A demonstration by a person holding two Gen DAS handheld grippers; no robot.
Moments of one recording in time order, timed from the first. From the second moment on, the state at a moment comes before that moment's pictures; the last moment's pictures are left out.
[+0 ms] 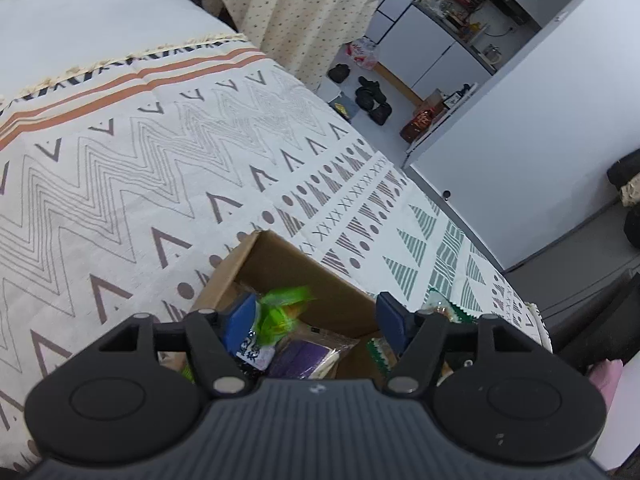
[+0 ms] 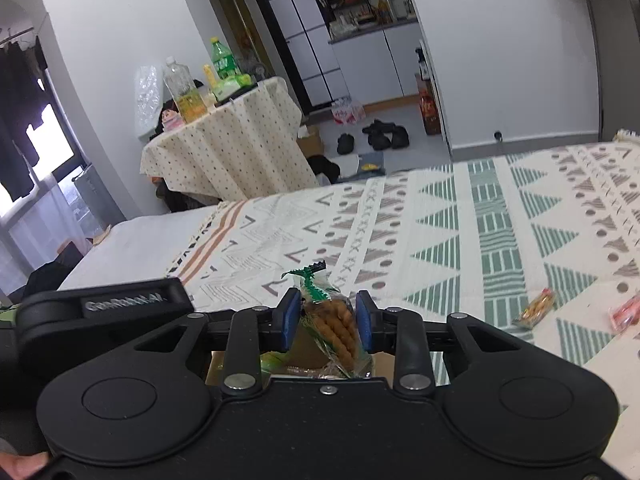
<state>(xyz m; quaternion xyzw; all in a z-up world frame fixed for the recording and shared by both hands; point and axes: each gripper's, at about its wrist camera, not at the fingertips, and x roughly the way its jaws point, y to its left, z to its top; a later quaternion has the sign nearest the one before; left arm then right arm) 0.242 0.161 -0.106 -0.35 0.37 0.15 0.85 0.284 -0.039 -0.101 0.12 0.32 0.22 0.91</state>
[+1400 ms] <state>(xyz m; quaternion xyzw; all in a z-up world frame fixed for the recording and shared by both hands) 0.267 0.064 -0.106 -0.20 0.42 0.09 0.88 0.258 -0.178 -0.130 0.14 0.36 0.11 0.91</state>
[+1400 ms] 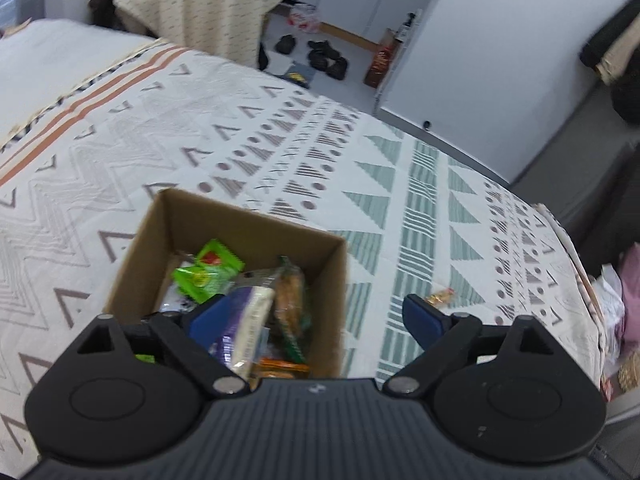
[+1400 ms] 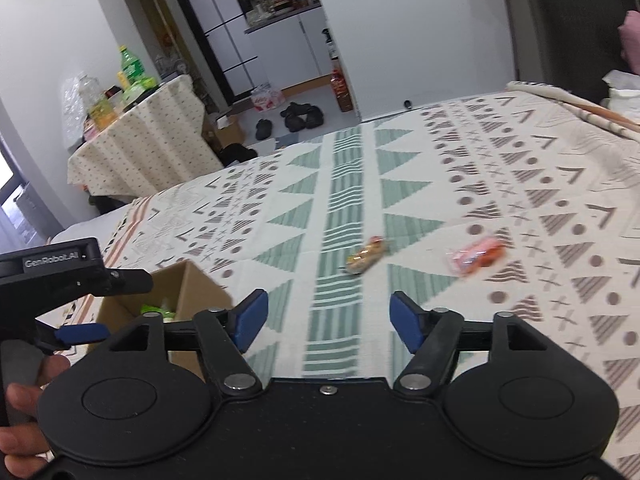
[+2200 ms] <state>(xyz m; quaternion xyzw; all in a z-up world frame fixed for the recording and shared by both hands) 0.294 -0.036 -0.120 -0.11 0.42 0.00 0.90 0.258 -0.292 -0.171 0.19 0.36 0.05 0.91</state>
